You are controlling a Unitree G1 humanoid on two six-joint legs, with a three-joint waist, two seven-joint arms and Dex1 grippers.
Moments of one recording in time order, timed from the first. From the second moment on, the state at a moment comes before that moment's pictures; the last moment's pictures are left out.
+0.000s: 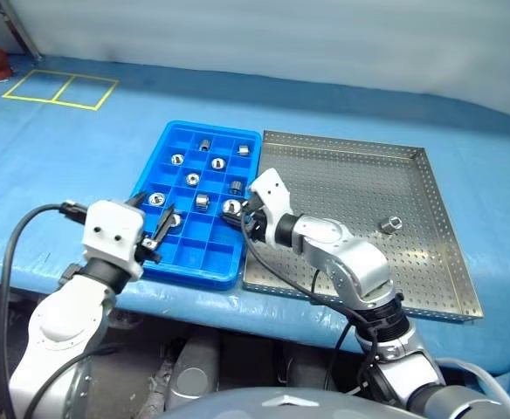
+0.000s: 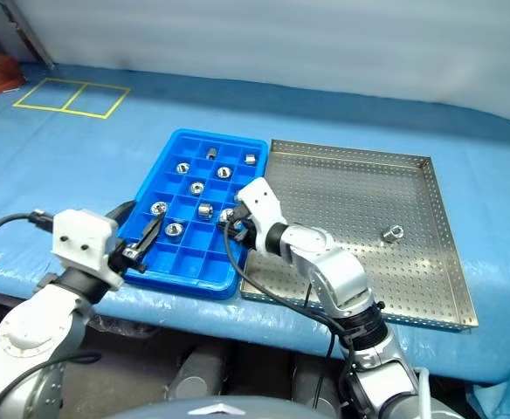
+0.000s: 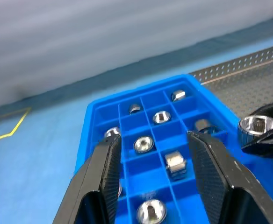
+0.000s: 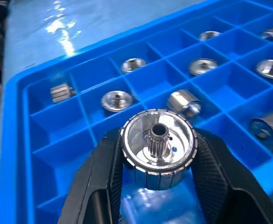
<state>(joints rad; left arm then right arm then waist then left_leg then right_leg) 0.24 0.39 0.20 -1.01 -0.16 0.78 -0.28 -0.43 -0.15 0.36 -0.28 0.28 0.85 0.48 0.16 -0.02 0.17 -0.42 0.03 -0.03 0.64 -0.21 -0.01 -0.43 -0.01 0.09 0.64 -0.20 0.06</state>
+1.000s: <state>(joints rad) 0.43 0.44 0.38 -1.01 -0.30 0.71 -0.37 -0.43 -0.13 0.42 -0.21 0.26 0.81 0.52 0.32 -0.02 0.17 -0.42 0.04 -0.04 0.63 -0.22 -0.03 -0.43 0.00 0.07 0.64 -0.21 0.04</state>
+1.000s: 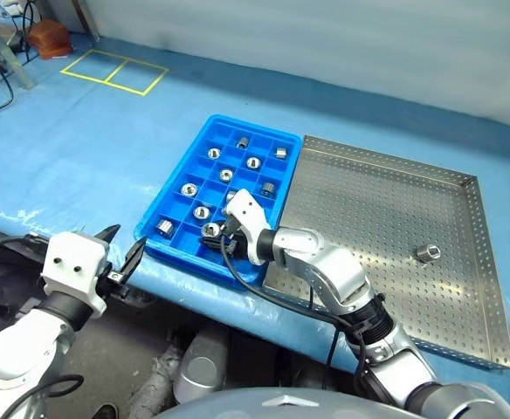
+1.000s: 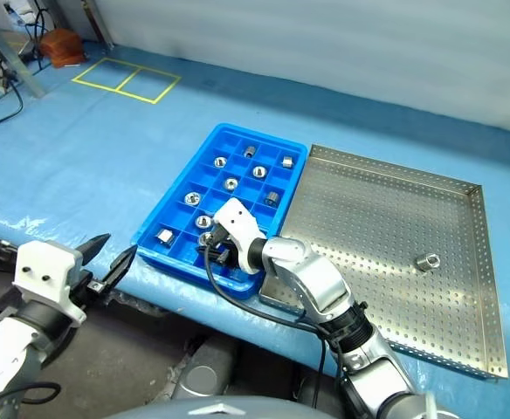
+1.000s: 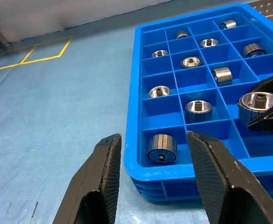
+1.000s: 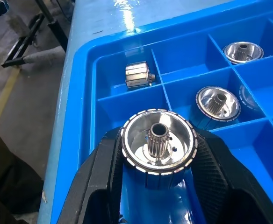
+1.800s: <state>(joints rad) 0.33 0.45 0.28 -0.97 -0.31 0.71 -0.36 -0.41 -0.17 0.42 -0.22 0.23 0.77 0.52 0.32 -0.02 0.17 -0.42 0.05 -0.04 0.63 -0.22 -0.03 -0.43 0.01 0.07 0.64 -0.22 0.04</state>
